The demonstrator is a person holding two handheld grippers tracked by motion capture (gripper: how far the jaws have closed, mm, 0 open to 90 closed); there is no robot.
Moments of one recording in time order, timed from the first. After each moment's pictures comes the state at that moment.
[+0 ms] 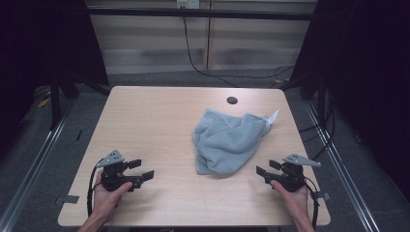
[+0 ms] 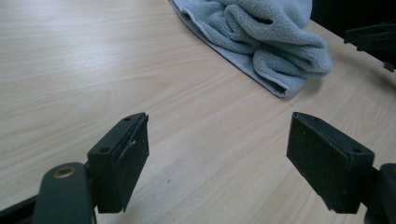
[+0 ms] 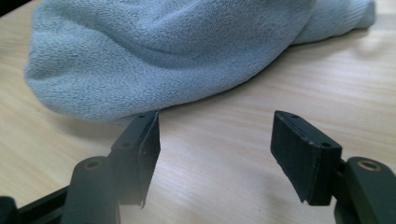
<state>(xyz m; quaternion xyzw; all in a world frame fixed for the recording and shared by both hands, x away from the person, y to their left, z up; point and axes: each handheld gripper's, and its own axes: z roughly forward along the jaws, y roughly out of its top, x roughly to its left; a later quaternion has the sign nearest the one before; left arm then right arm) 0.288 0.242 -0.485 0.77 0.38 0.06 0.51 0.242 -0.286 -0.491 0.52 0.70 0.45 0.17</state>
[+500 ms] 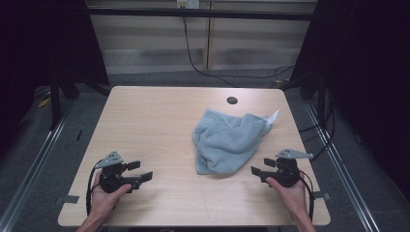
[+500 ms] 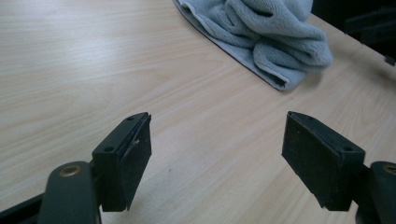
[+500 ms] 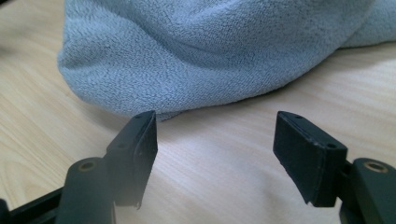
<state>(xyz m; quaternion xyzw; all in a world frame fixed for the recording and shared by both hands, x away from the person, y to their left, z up) 0.284 0.244 -0.484 0.79 0.37 0.06 0.49 0.258 -0.272 -0.474 0.49 0.75 0.41 0.15</state>
